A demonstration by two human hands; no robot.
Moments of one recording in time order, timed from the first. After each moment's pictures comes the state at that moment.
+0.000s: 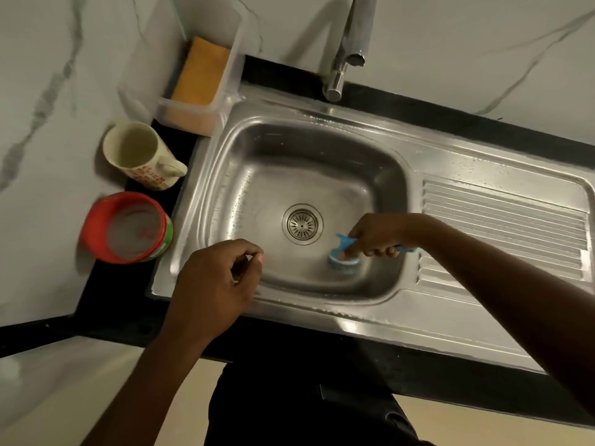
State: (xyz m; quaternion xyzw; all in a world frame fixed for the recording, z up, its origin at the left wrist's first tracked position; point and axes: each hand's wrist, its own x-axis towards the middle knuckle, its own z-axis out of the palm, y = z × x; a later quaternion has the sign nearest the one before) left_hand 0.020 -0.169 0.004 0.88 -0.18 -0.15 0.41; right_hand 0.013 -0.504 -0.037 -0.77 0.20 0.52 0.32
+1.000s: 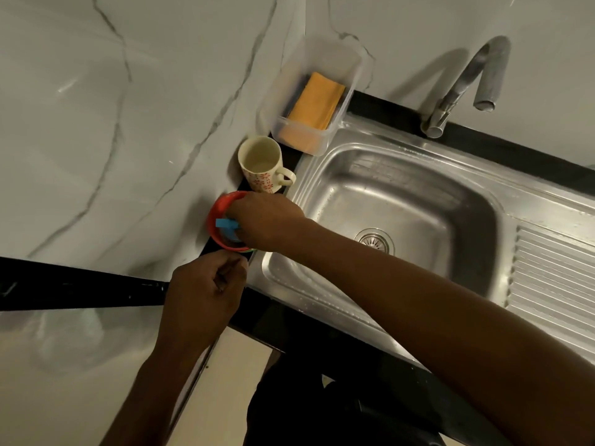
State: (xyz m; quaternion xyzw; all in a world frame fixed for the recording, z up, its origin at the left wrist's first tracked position) left_hand 0.022 -0.035 0.020 0.92 -0.06 -0.03 0.38; right_hand 0.140 -0.195 -0.001 -0.94 -0.25 0.15 0.18
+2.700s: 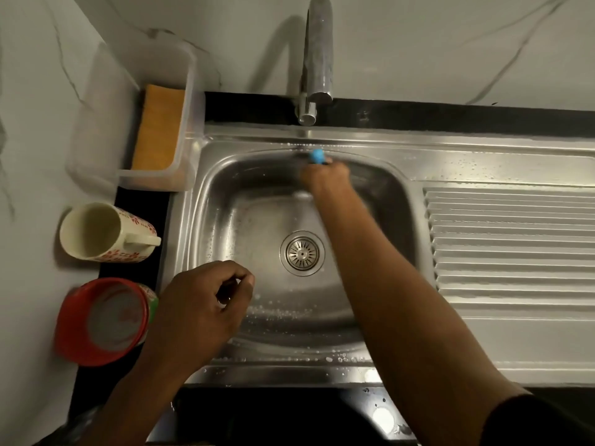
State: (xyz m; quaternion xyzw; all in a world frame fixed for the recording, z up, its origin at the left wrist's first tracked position) left_hand 0.100 -0.197 0.003 0.88 -0.26 -0.19 0.35; right_hand 0.184 -0.471 -0.143 -0.12 0.65 -0.06 0.75
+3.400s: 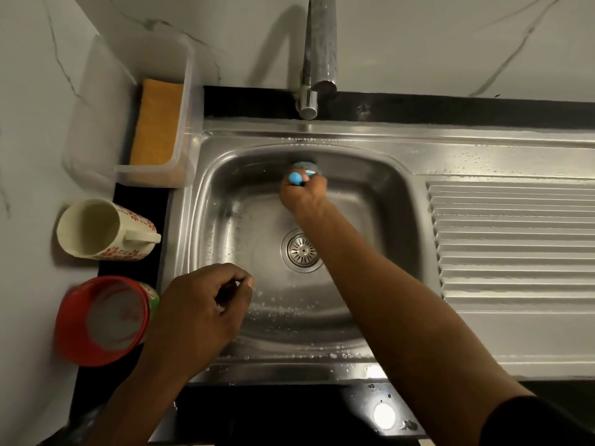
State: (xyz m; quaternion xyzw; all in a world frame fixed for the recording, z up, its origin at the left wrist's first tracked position) left_hand 0.097 -0.189 0.001 0.88 -0.26 -0.20 0.35; right_hand 0.158 -0.442 -0.115 0.17 0.42 -0.27 0.85
